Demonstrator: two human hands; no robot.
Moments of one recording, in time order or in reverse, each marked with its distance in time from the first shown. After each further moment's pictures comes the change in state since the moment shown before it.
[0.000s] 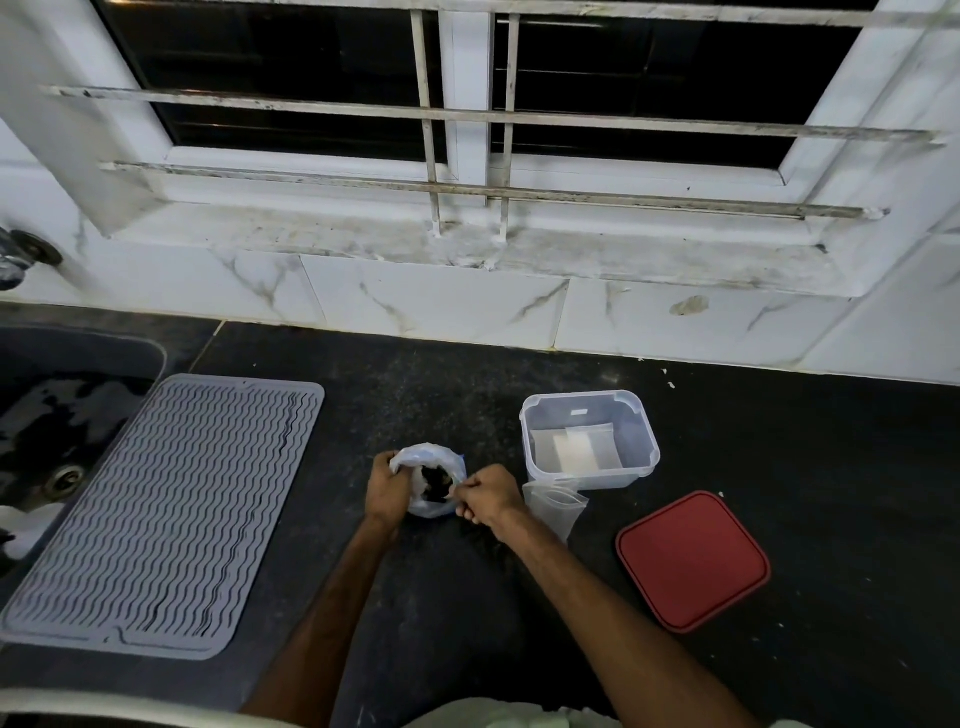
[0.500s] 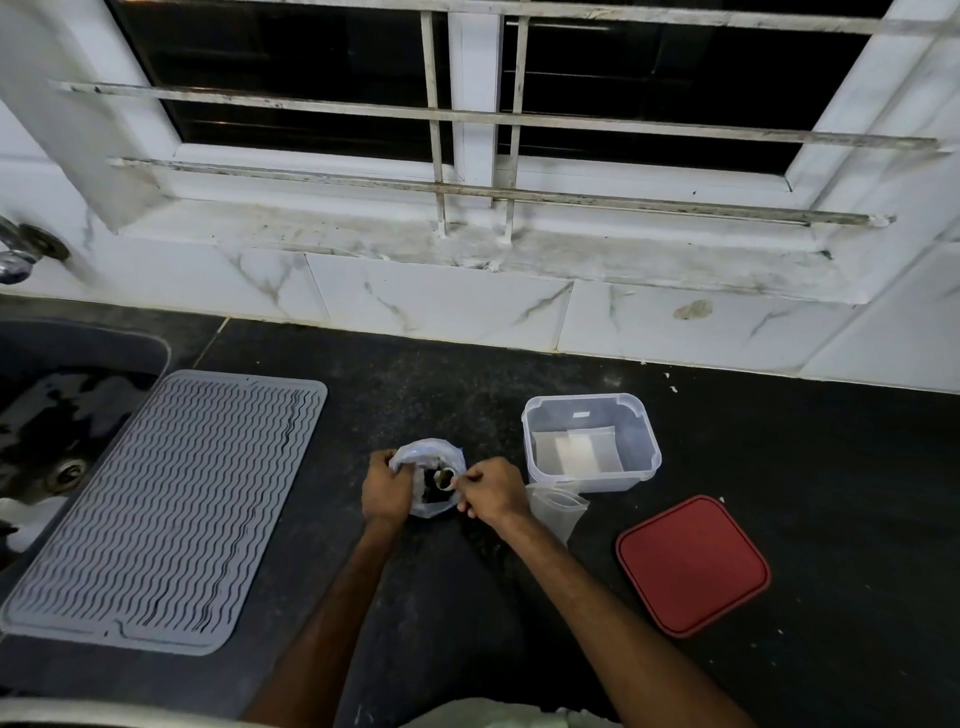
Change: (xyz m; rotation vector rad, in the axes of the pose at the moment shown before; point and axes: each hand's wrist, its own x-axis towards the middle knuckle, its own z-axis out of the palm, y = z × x) left_hand -0.007 0.005 0.001 0.079 0.160 0.033; right_hand -0.009 -0.008 -0.007 -0.171 0.105 -0.184
